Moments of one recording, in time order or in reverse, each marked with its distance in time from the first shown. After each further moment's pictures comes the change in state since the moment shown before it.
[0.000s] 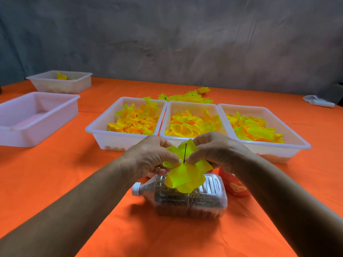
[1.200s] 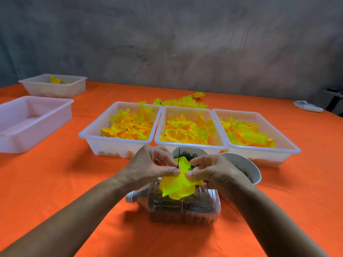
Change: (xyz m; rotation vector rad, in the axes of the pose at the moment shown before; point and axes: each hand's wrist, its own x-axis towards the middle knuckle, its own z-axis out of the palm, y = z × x) left_hand 0.010 -0.029 -0.002 0.179 -0.012 0.605; right_hand -0.007 0.048 0.001 0.237 0.054 0.007
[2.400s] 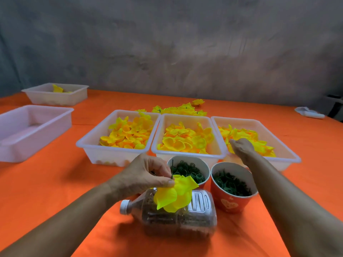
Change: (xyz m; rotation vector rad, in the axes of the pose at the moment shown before) left_hand 0.005 0.005 -0.005 -0.069 -0.151 -0.061; right_hand 0.138 0.015 -0.126 -0.462 0.575 0.049
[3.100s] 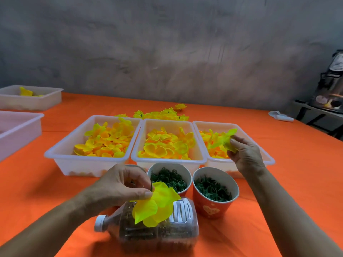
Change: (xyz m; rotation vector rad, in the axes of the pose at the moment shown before) left_hand 0.001 -0.002 -0.004 -0.033 -0.010 -0.030; right_hand -0.034 0.018 -0.044 1.120 0.006 -0.067
